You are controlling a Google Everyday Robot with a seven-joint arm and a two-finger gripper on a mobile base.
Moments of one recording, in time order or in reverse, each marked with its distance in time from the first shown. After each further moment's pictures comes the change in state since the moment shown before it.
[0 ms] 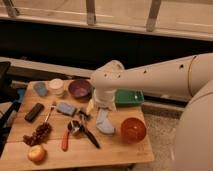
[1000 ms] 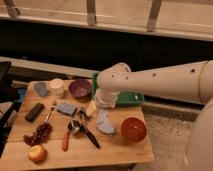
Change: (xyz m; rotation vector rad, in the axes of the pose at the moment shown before) arm -0.016 0.016 0.002 -0.094 -0.072 -0.314
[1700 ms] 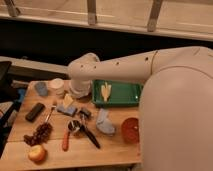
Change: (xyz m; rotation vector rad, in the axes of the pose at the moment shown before) arm -0.089 0.073 0.022 -0.048 -0.043 -0.291
